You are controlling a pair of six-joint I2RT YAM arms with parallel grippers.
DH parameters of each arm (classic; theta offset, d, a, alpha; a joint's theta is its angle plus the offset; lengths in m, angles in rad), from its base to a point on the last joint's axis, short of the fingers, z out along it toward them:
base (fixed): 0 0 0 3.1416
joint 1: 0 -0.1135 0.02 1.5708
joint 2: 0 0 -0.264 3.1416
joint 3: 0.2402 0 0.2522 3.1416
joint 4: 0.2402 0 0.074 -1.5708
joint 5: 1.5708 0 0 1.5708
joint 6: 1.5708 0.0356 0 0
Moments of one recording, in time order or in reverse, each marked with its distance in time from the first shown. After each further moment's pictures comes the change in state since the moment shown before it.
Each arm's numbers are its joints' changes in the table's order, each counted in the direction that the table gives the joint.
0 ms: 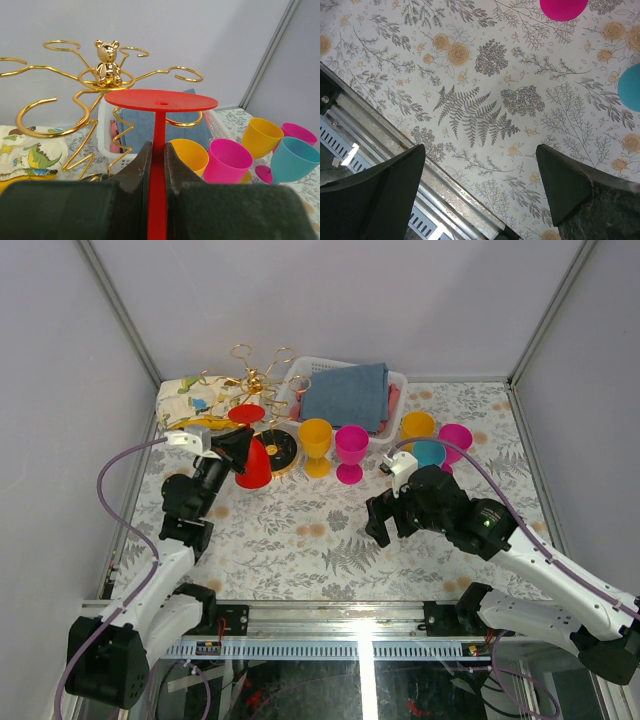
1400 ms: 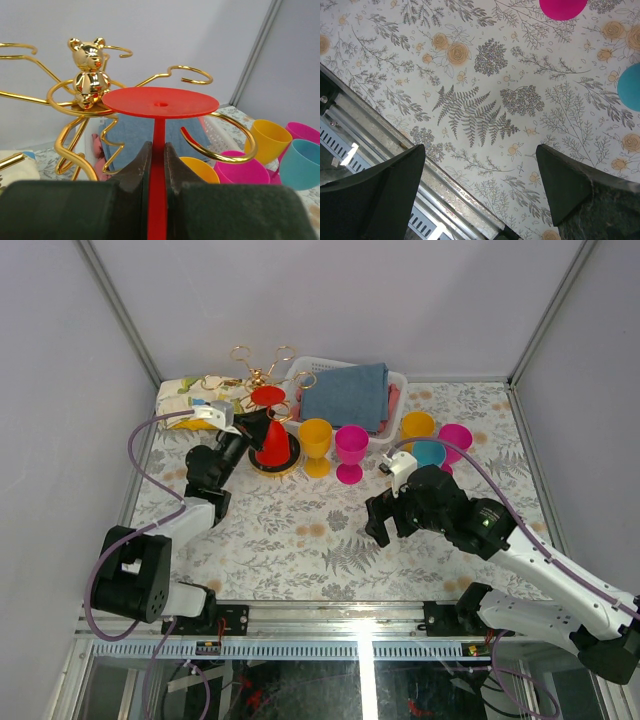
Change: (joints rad) left arm -0.003 0.491 0.145 -0.370 0.101 -0.025; right arm 0.000 0.003 0.000 0.000 0.003 0.000
